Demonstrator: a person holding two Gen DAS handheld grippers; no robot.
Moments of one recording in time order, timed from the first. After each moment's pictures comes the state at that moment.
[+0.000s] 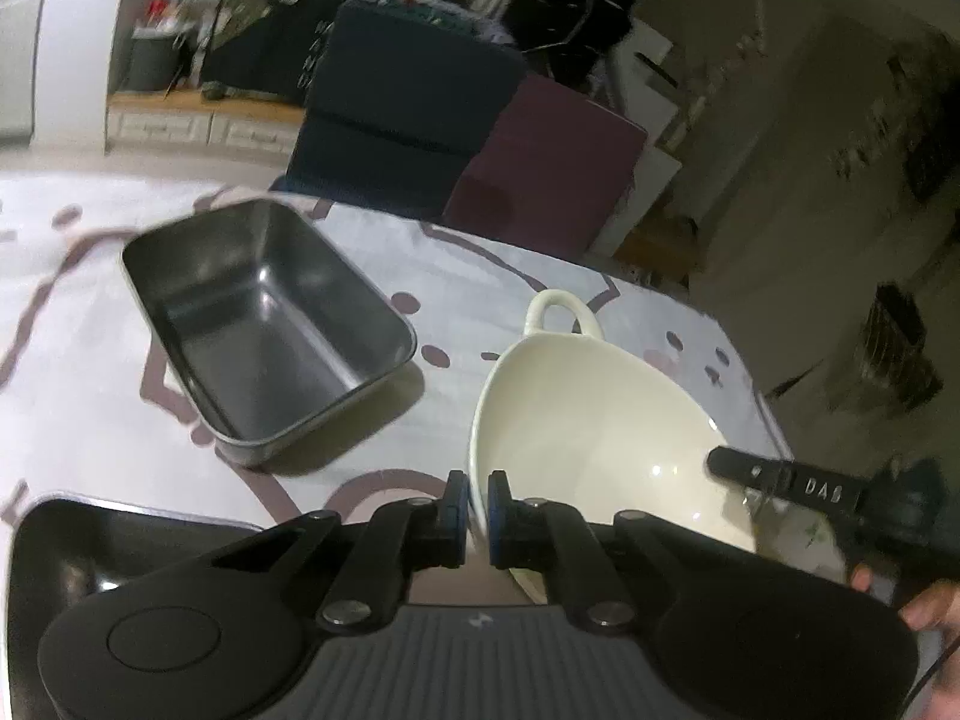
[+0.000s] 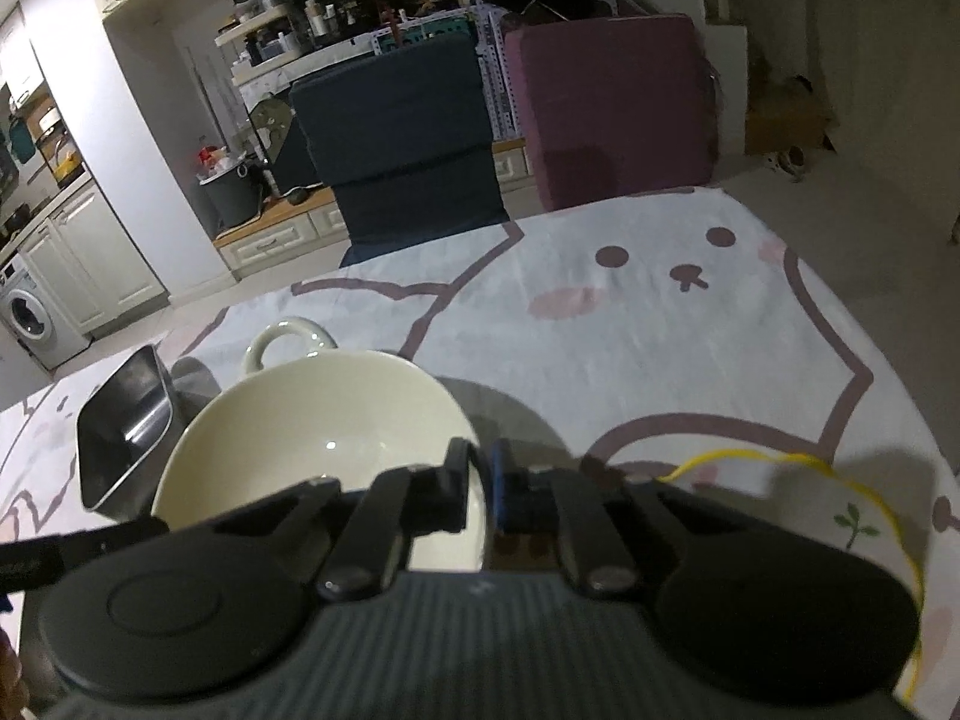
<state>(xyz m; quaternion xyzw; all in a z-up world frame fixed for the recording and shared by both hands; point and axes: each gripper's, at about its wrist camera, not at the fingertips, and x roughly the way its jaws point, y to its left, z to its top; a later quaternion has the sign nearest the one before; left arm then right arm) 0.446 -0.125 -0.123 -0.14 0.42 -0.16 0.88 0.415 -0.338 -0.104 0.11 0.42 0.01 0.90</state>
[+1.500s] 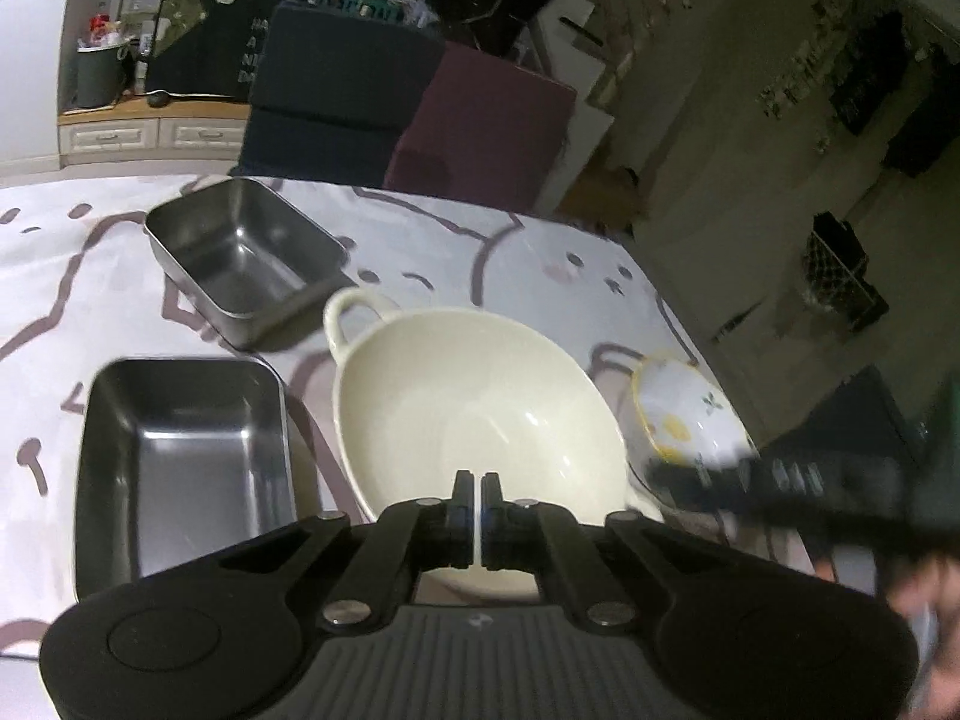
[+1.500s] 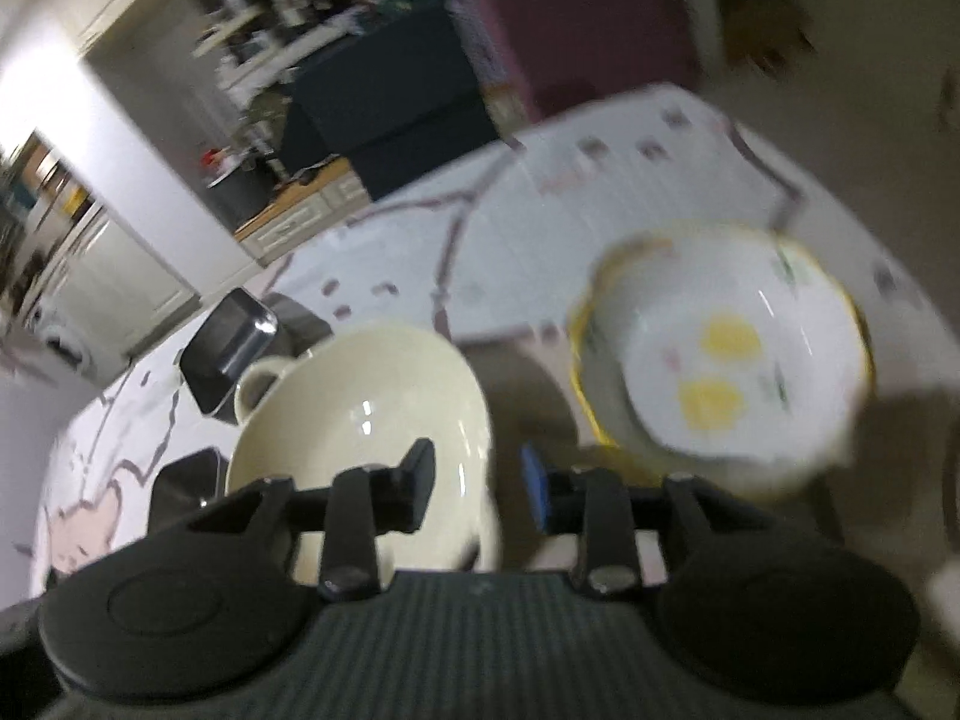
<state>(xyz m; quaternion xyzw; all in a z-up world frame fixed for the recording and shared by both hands) 0.355 -0.114 -0.075 -0.12 0.44 -0.22 0.86 0.305 -0.328 -0.073 0.22 0.47 0.00 0.85</state>
